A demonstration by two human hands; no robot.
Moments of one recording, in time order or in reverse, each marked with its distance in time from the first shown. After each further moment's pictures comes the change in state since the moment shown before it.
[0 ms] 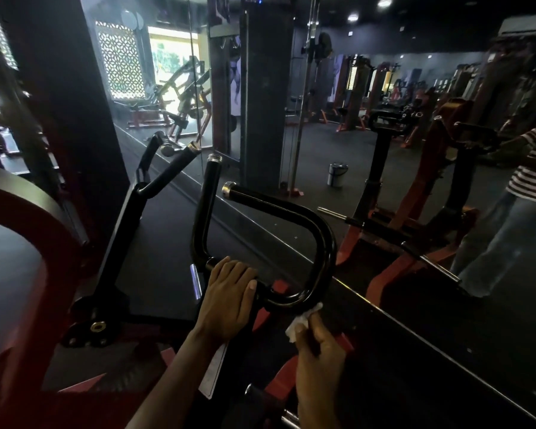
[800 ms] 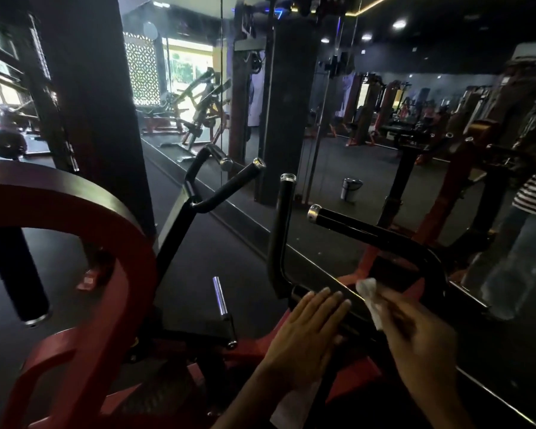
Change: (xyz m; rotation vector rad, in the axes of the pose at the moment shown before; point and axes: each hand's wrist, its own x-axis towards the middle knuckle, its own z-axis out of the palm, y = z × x) left_hand -0.021 -0.048 -0.015 0.059 -0.281 0.230; right_hand 0.013 -0.087 0.054 -0.494 -0.170 -0.691
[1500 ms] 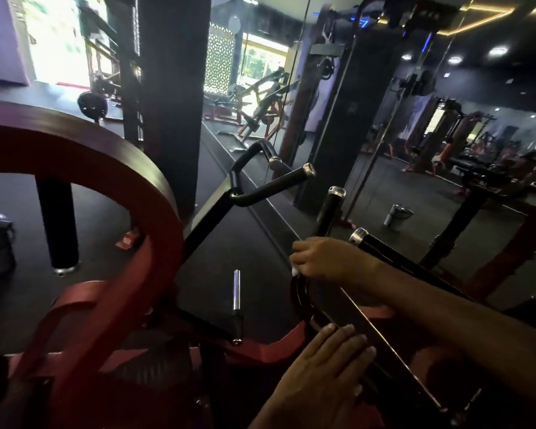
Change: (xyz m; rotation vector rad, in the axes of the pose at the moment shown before) left_hand 0.004 0.013 0.019 0.117 0.086 -0.121; right_hand 0.181 -0.005 0.144 -0.813 -0.921 -1.479
